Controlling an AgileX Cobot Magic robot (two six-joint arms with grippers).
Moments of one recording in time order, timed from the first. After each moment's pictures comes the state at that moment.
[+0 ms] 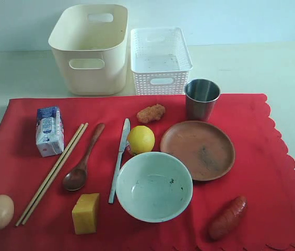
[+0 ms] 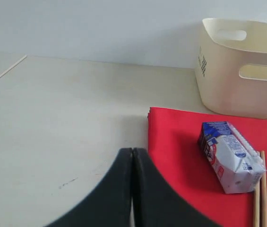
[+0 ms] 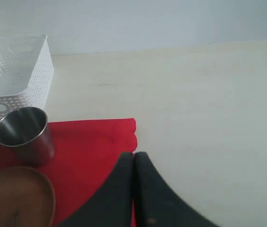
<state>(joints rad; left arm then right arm) 0.04 0.01 0.00 0.10 0.31 -0.14 -0.01 0.67 -0.41 0.03 0.32 0.06</state>
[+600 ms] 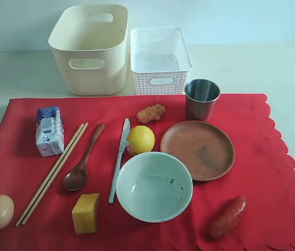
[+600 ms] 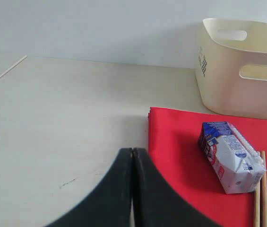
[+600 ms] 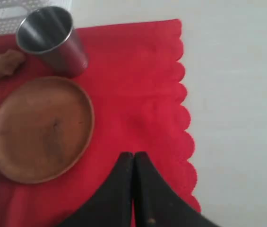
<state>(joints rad) 0.04 0.01 0.00 0.10 0.31 -0.14 -0.01 0.85 -0.42 0.40 0.51 -0.25</state>
